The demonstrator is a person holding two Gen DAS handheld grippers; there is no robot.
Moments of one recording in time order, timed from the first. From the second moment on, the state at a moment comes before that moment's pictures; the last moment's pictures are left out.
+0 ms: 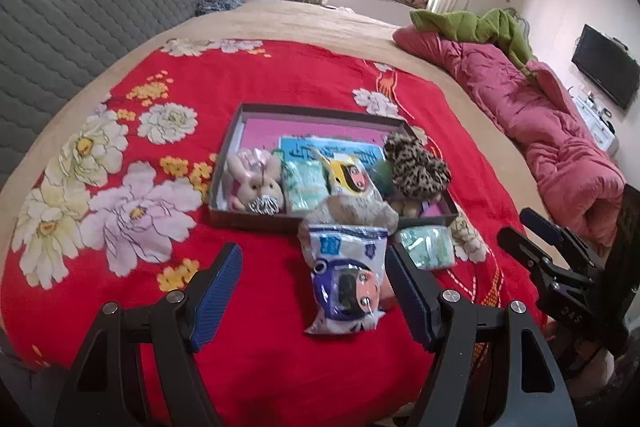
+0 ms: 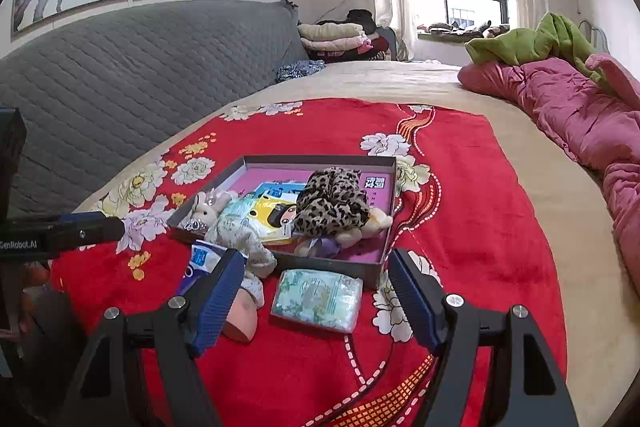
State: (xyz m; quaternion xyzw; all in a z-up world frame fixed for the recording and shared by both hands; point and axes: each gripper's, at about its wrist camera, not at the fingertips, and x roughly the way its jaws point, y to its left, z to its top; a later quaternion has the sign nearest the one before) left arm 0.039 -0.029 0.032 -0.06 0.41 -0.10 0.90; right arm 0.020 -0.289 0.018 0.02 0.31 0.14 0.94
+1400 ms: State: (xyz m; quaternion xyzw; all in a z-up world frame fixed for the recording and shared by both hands) left arm 0.060 -0.069 -0.069 -0.05 0.51 -0.13 0.85; right arm 0.066 -0.239 -0.051 -0.06 0.41 0.16 0.90
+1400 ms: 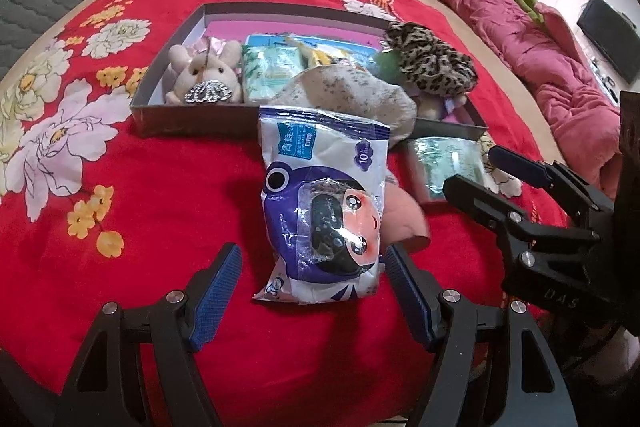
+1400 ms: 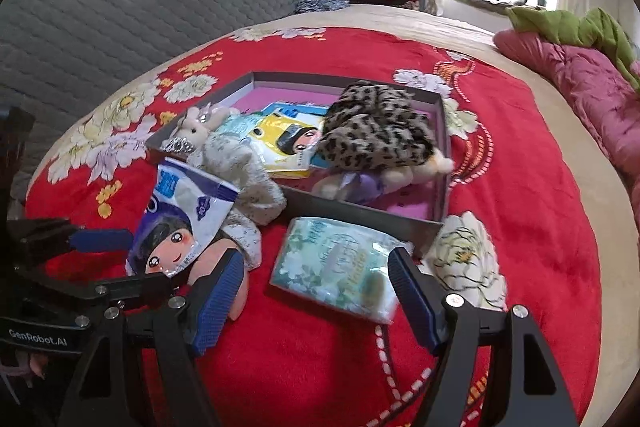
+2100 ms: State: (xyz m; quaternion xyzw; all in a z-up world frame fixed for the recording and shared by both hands) left arm 0.082 -0.072 -0.091 -0.04 0.51 -0.11 0.85; right arm 0.093 -0.232 -0.080 -0.11 0.43 0.09 0.89
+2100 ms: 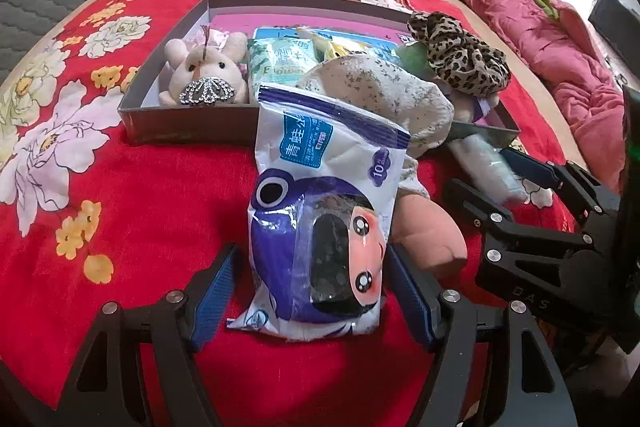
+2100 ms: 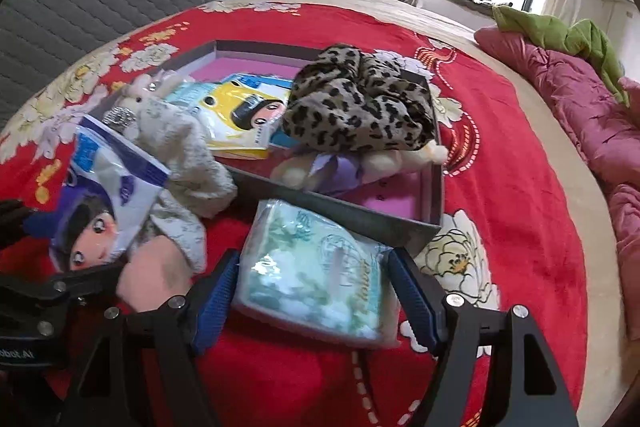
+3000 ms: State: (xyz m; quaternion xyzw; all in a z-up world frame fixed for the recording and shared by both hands) left arm 0.062 -0.044 -0.049 -0.08 0.47 -0.12 0.87; right arm 0.065 -0.263 -0.013 0.04 0.36 0.18 0.92
